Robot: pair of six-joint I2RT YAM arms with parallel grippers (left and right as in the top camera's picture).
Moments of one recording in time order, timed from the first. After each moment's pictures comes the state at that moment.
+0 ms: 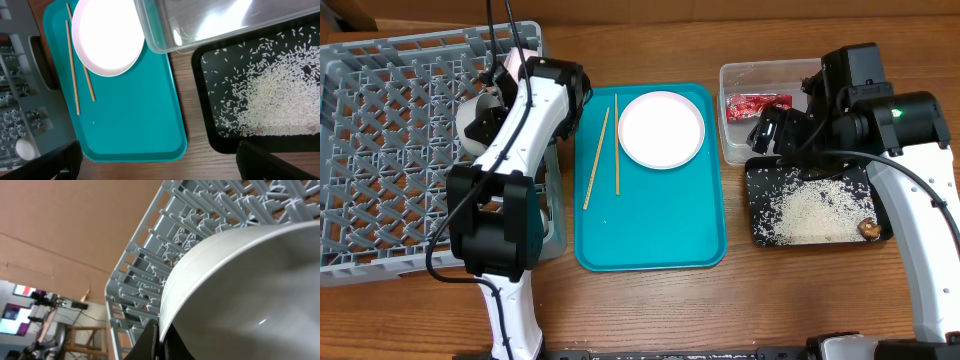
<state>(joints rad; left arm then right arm) -0.19 2.13 1.78 -1.56 -1.21 -1.02 0.14 1.52 1.59 -1.29 -0.25 0.44</state>
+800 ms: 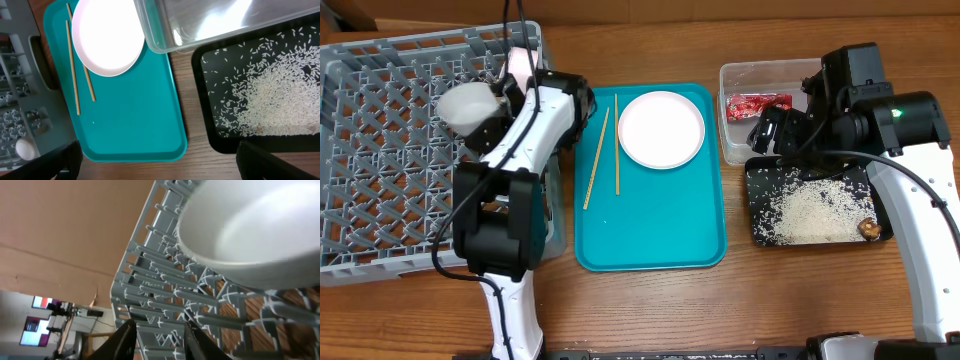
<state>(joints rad) -0.22 2.14 1.70 -1.53 -1.22 -0.96 0.14 1.52 1.59 -1.29 -0.25 0.44</state>
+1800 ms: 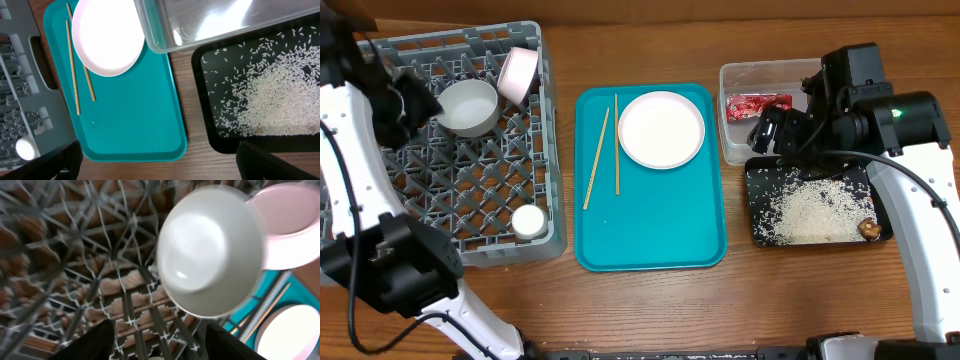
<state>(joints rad) 0.45 2.02 2.04 -1.34 0.21 -0.28 0.14 1.52 1.59 -1.29 -0.25 0.44</state>
